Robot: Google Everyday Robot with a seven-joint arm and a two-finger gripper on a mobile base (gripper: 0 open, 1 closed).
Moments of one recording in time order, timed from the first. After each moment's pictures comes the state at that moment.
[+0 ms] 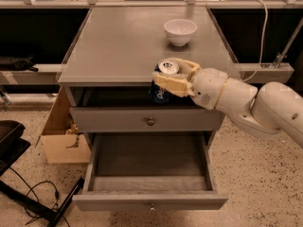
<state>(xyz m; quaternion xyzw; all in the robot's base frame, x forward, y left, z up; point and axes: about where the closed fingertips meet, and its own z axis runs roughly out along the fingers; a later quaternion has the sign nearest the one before) 0.572 -0.040 0.912 -0.33 0.60 0.35 0.63</state>
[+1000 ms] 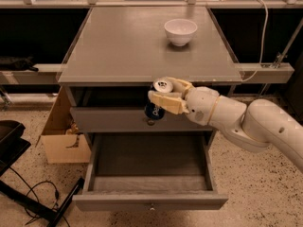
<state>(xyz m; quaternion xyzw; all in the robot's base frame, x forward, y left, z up) 0.558 -0.028 0.860 -0.33 0.61 0.39 0.61</state>
